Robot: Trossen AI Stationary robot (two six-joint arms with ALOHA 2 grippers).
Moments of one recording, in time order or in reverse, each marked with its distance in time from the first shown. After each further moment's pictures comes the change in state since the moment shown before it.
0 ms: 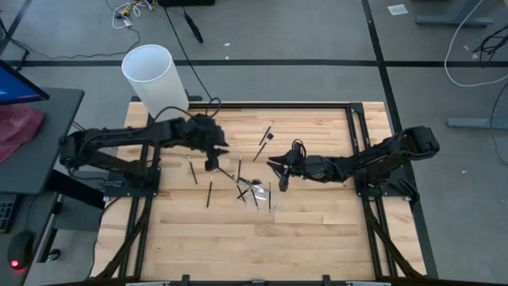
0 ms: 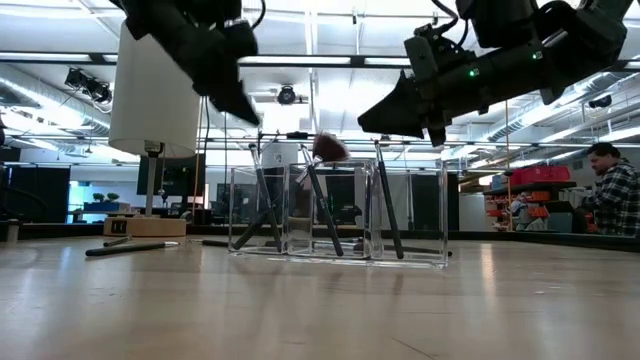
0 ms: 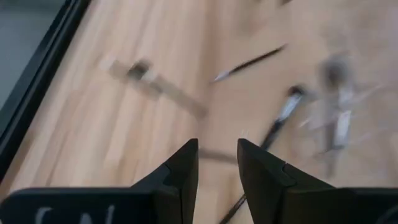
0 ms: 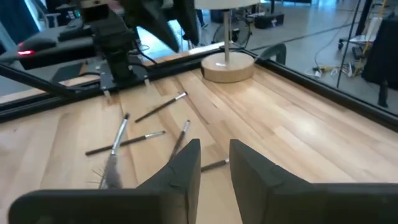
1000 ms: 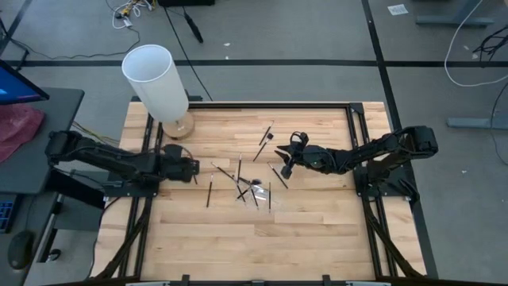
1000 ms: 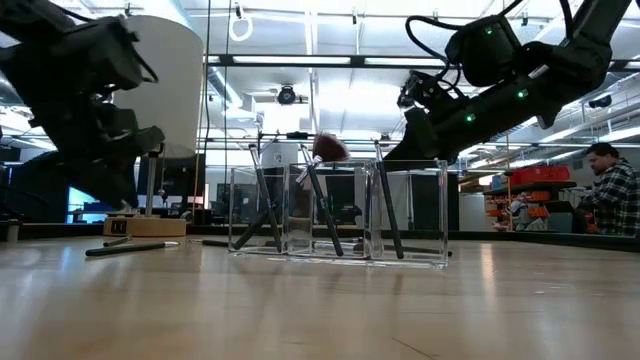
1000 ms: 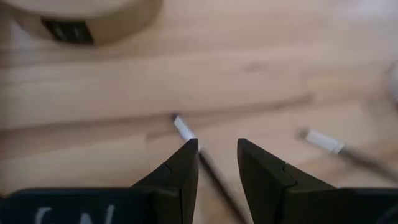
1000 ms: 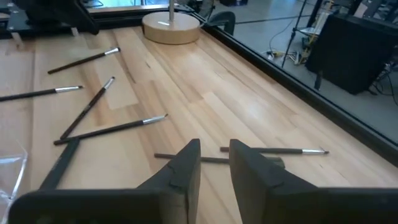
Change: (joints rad) left arm -0.397 -0.253 -0.532 -0.209 -0.745 -1.549; right arm -0.164 0.000 -0.073 -0.067 -0.012 -0.145
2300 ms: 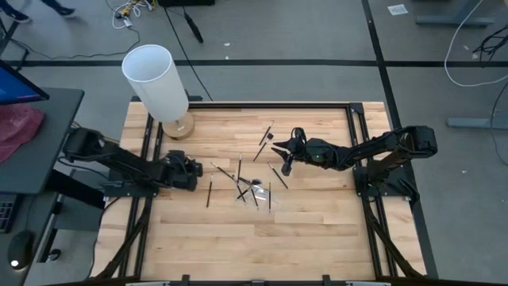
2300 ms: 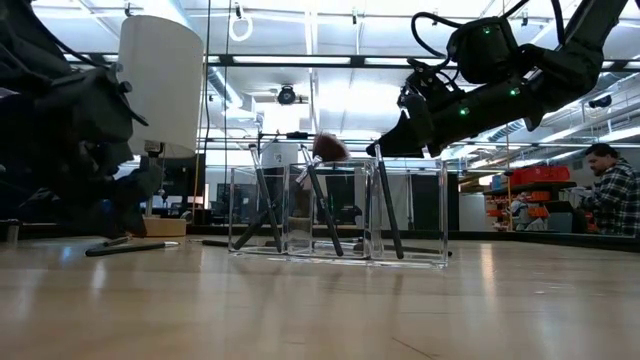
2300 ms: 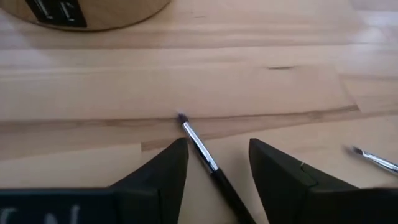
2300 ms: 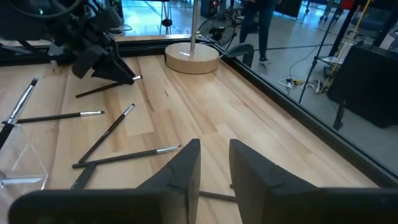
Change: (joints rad) left arm -0.041 0.334 -0.148 0.397 -0.123 -0.102; right arm -0.070 0.000 -0.001 0.126 -0.158 -0.098
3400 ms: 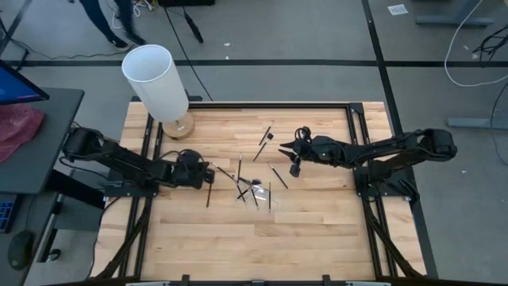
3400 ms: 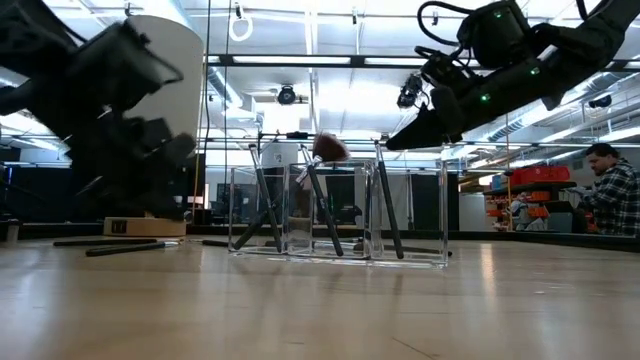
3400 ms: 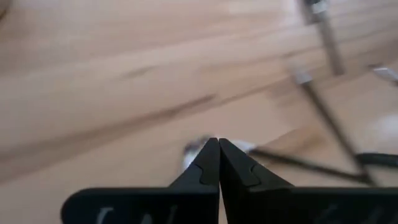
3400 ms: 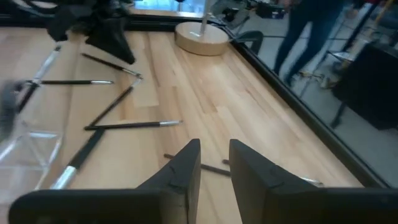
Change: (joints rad) left arm 0.004 -0.026 0.098 0.257 0.092 0.404; right arm 0.001 -0.203 0.000 -0.304 -0.048 -0.079
